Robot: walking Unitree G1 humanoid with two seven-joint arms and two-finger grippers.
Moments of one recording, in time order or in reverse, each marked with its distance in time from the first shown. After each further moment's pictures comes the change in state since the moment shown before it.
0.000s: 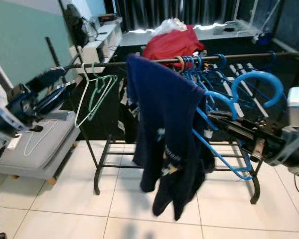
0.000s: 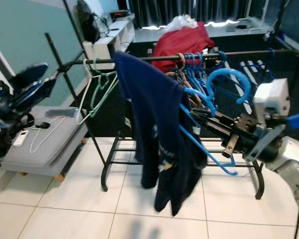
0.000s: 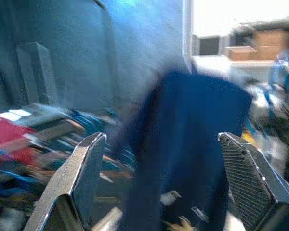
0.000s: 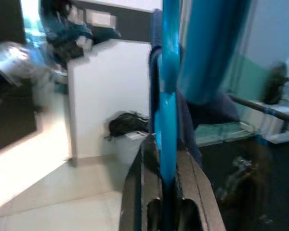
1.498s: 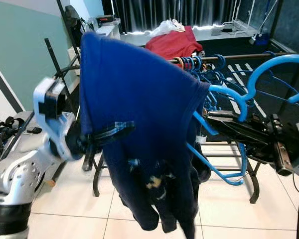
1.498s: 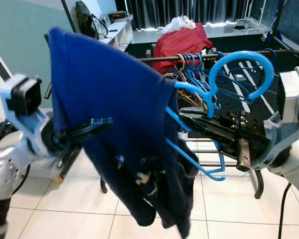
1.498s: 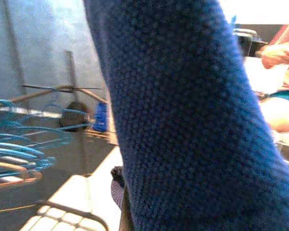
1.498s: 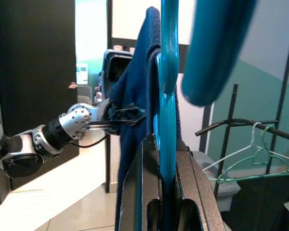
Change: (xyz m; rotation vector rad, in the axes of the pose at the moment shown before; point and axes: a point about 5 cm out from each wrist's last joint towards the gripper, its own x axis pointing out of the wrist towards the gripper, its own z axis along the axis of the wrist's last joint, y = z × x) left arm 0.062 -0.045 -0.035 -0.165 0.011 -0.255; right arm 0.010 0.015 0.017 0.076 -0.105 0.104
